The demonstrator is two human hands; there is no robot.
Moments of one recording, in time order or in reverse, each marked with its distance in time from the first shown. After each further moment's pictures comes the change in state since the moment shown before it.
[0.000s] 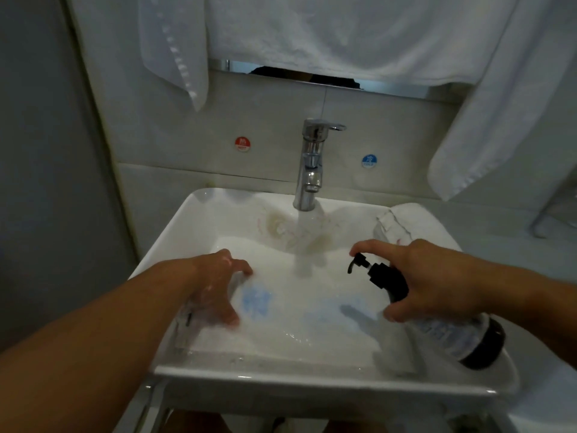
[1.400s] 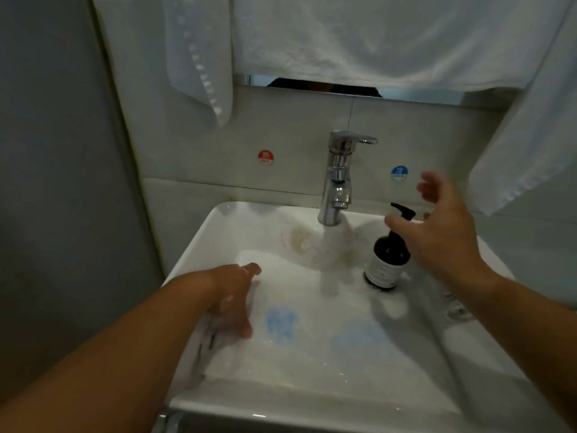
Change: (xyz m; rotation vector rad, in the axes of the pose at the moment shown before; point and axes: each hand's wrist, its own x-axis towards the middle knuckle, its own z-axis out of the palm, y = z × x) left_hand 0.000 -0.001 -0.013 -0.019 0.004 -0.085; right_hand 0.087 -0.001 0.002 0.653 1.000 0.231
